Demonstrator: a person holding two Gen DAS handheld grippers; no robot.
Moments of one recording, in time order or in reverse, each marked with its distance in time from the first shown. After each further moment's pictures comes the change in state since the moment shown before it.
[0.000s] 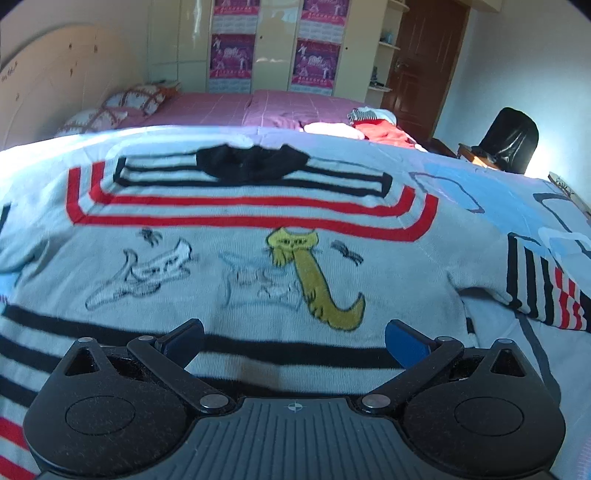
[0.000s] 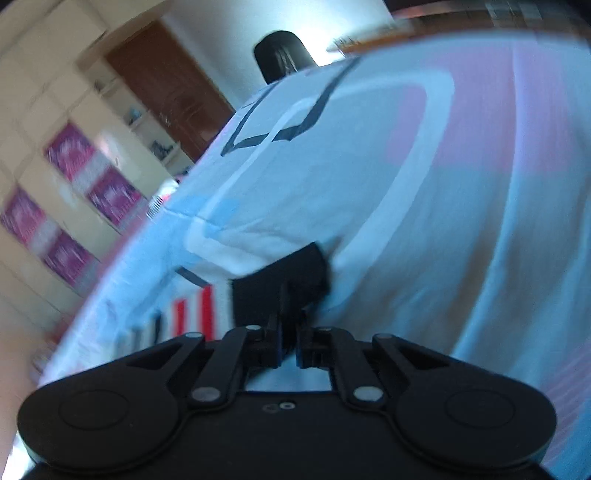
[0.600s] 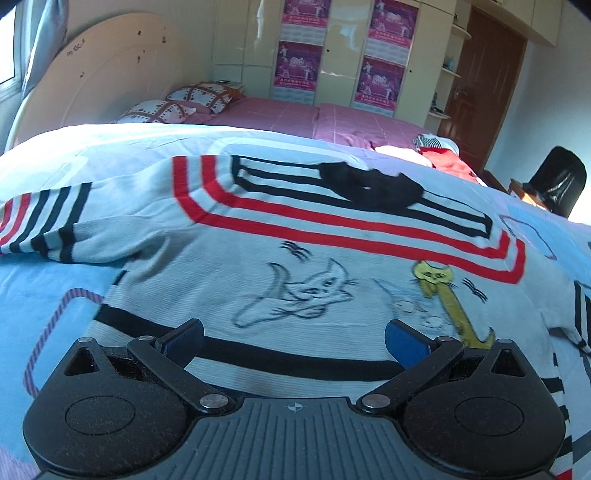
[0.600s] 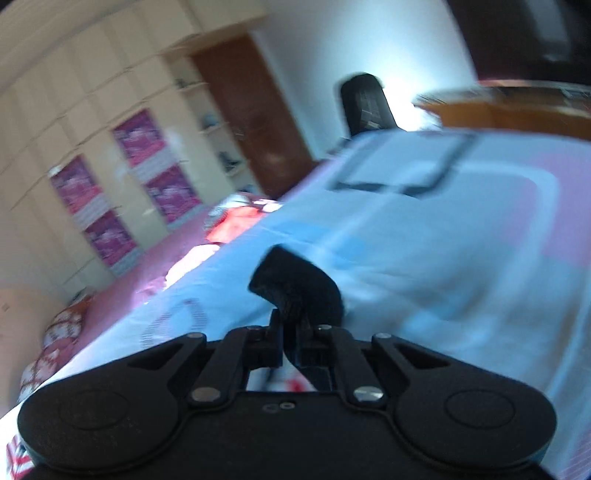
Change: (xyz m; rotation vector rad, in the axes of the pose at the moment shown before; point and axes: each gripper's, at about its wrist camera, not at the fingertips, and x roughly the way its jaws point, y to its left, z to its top) left arm -0.004 0.124 0.003 -0.156 -0.037 0.109; right arm -0.041 0.126 -0.014 -0.240 -0.130 0.182
